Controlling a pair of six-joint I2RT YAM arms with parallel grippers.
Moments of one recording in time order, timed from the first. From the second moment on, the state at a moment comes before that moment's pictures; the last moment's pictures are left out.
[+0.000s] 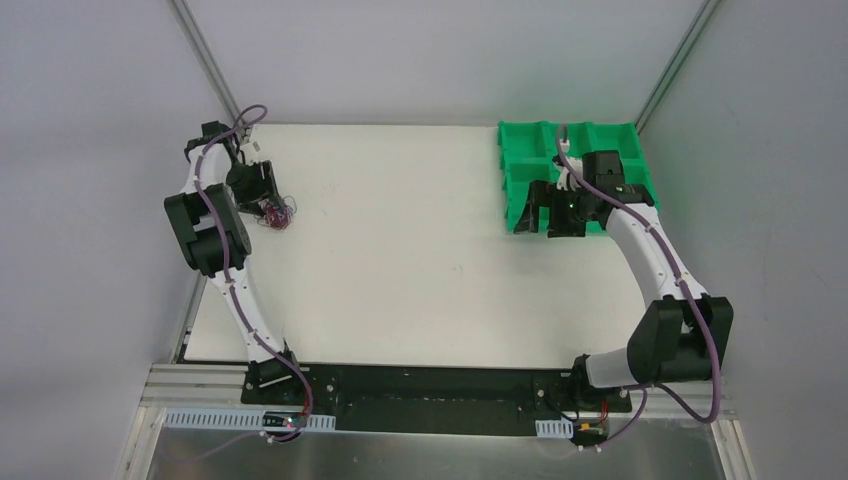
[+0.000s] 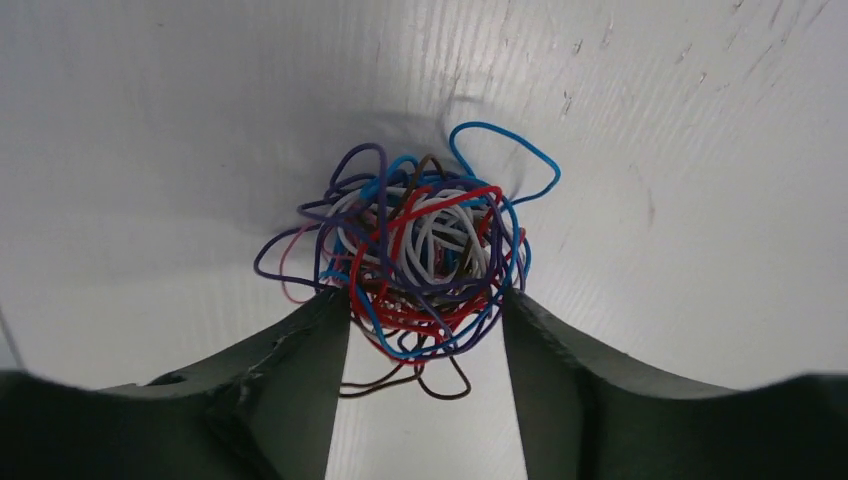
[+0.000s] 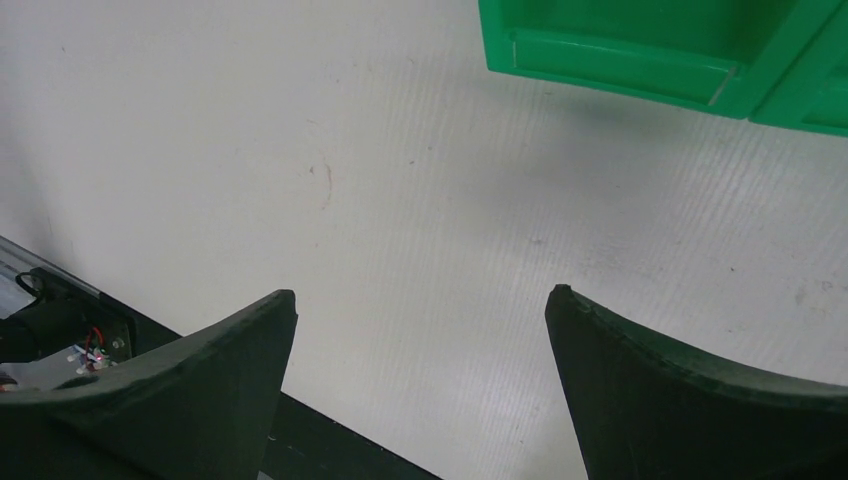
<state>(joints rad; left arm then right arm) 0.35 2.16 1.84 -0.98 0.27 0.07 0.09 1.39 1.17 -0.81 -0.42 0.09</state>
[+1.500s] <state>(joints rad) -0.26 1.53 1.18 -0.47 0.88 -0.36 0.46 1.52 1.16 -0.37 -0.64 0.48</state>
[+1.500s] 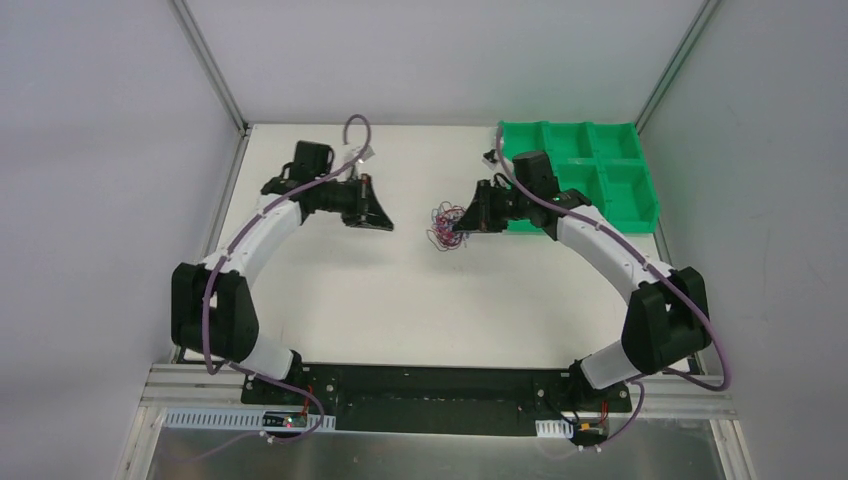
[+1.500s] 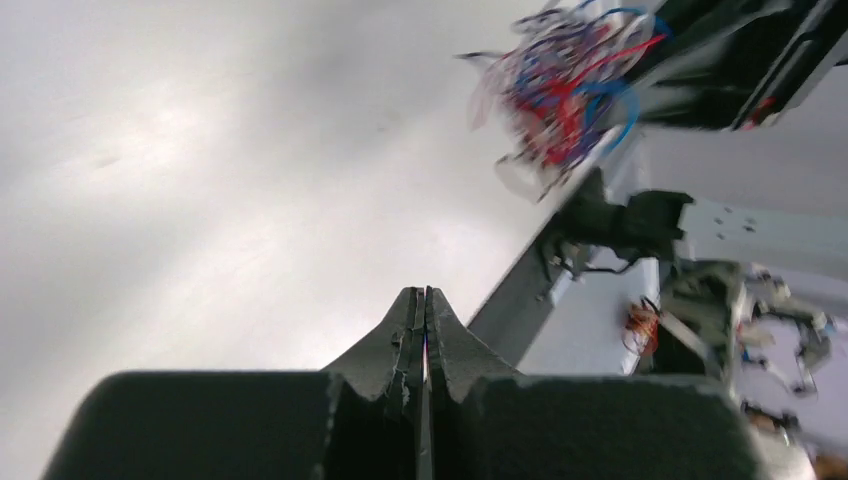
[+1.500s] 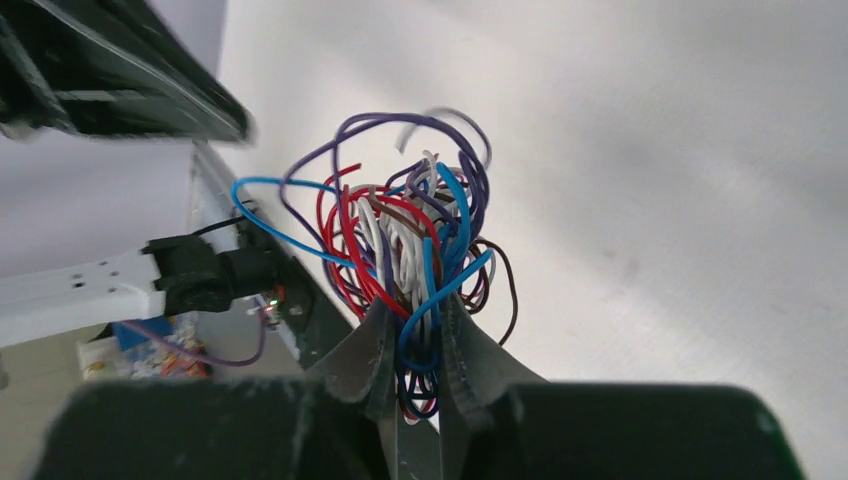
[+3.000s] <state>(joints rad) -0.45 1.39 1.00 -0.09 1.07 -0.49 0.49 1.50 1.17 -0.39 -1.12 0.58</state>
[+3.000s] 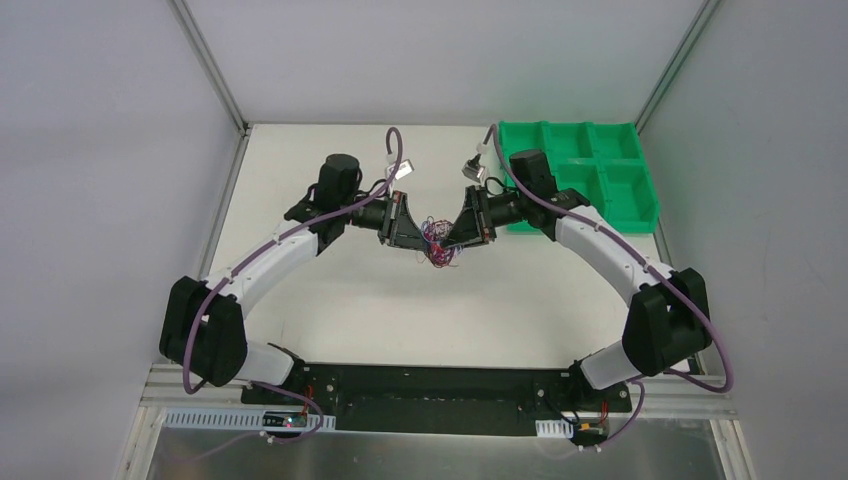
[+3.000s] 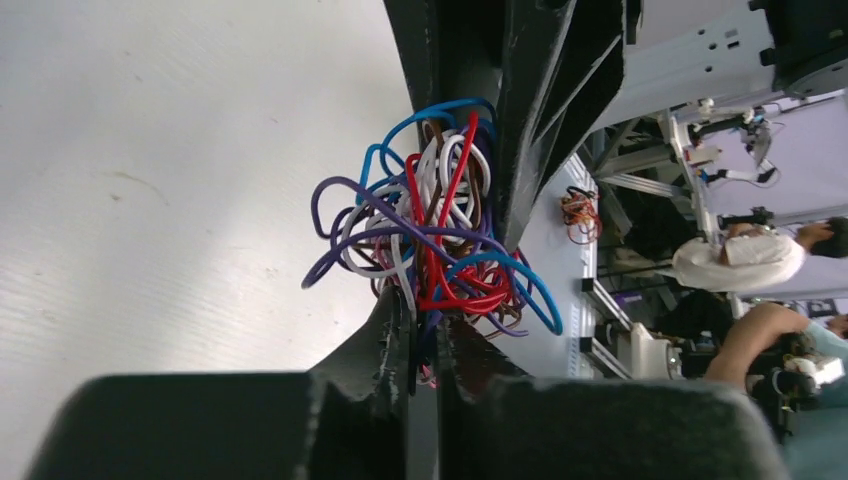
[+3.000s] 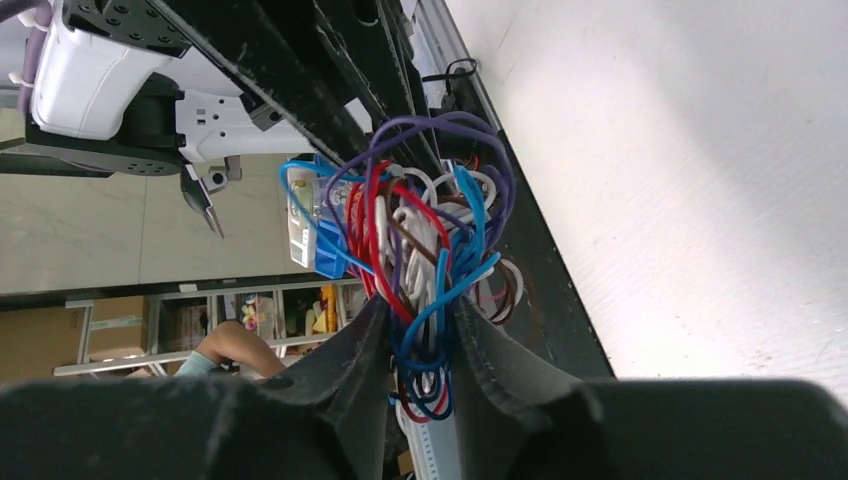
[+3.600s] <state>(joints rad) -0.29 1.31 0.99 -0.34 1.04 -0.39 0.37 1.43 1.15 -0.52 -0.89 0.45</state>
